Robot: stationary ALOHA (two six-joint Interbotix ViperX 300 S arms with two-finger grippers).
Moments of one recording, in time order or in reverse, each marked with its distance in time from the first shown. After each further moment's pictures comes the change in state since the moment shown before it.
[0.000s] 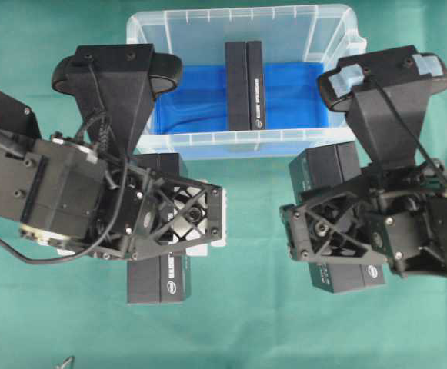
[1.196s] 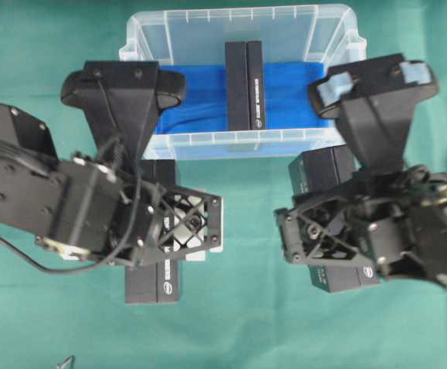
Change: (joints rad) left arm -0.015 0.000 0.107 0.006 -0.031 -0.017; right arm 0.000 0.025 0.034 0.000 -0.009 0.000
